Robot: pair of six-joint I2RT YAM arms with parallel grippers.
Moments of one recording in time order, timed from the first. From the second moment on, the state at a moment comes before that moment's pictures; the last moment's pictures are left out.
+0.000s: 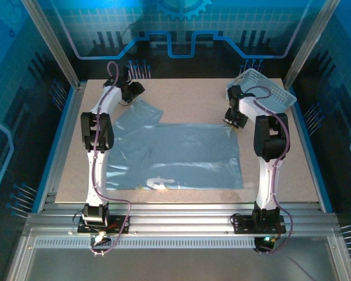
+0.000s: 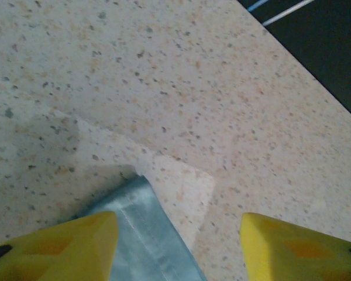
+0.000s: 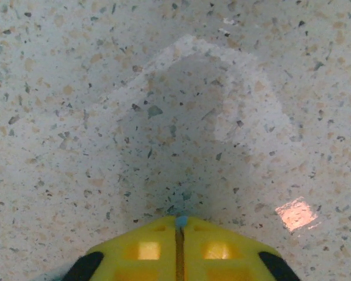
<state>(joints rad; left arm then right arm) 0.00 2.53 2.26 -0.64 0.18 -0.69 0.12 2.21 1.70 -0.85 0.15 0.69</state>
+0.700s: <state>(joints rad) -0.03 2.70 2.52 -0.86 0.00 -0.58 0.12 2.18 1.66 -0.84 0.11 0.69</state>
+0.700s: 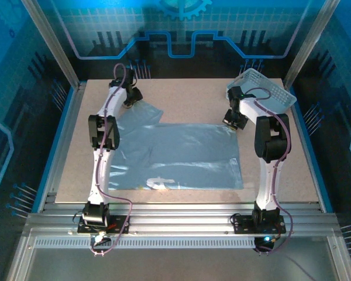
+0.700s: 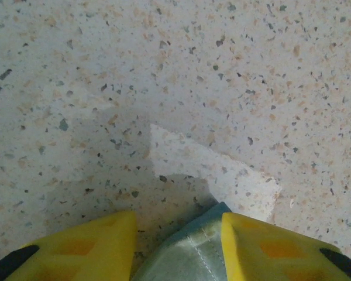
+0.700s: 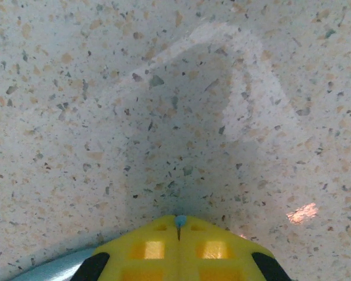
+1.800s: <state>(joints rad) -0.06 2.08 1.77 -0.63 0.00 -0.56 0.13 2.05 1.59 -0.80 0.05 0.59</state>
